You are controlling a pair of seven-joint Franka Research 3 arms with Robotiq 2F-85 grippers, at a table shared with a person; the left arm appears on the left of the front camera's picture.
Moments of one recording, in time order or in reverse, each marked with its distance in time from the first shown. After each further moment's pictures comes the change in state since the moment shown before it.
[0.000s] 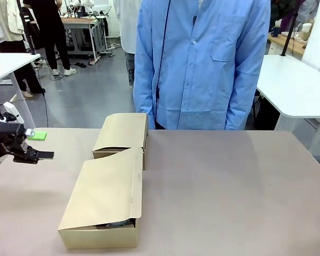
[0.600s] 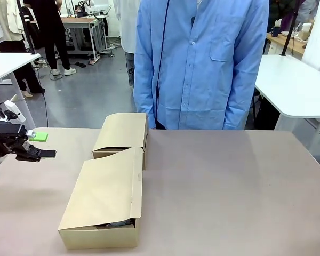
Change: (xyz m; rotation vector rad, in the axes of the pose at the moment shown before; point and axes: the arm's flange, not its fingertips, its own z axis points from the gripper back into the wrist) left arm 0.000 0.001 -0.006 0.002 0.022 -0.133; right arm 0.000 0.000 0.000 0.000 0.000 0.000
